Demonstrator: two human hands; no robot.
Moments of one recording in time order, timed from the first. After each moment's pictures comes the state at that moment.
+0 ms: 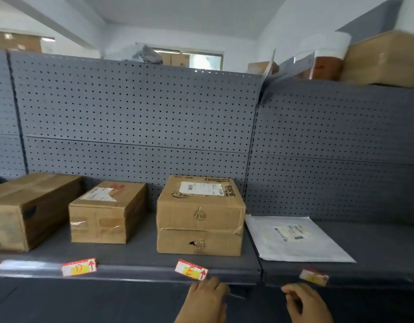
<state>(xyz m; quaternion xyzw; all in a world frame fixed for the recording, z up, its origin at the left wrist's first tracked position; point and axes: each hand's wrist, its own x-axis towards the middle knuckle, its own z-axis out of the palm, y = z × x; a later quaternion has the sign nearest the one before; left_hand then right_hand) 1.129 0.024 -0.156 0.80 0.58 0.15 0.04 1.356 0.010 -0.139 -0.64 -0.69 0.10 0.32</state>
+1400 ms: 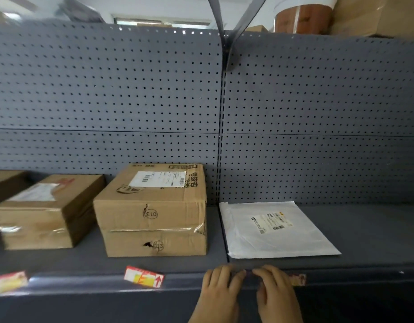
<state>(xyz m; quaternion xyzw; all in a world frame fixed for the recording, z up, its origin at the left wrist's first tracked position) 1.253 0.105 -0.214 0.81 0.52 0.27 -0.03 1.409 0.120 -0.222 -0.59 -0.72 -0.04 0.36</state>
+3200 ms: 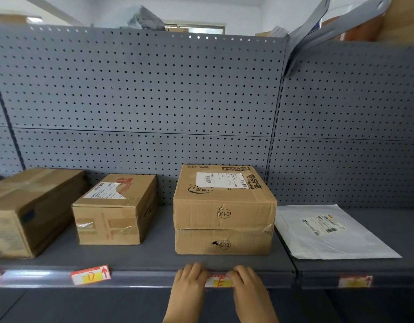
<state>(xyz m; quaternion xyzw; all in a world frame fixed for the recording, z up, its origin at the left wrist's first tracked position) 1.022 0.102 -0.236 0.77 0.55 0.30 -0.13 1.196 0.108 -0.224 -0.52 -0.82 -0.06 0.21</state>
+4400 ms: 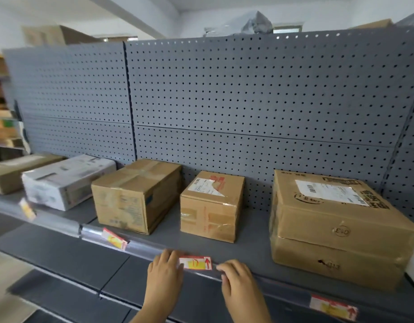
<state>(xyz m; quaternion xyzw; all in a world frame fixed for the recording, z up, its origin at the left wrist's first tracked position) 0.774 0.018 -0.215 0.55 0.78 0.30 -0.05 0.957 0.077 -0.218 -0.35 -0.84 0.02 0.41</state>
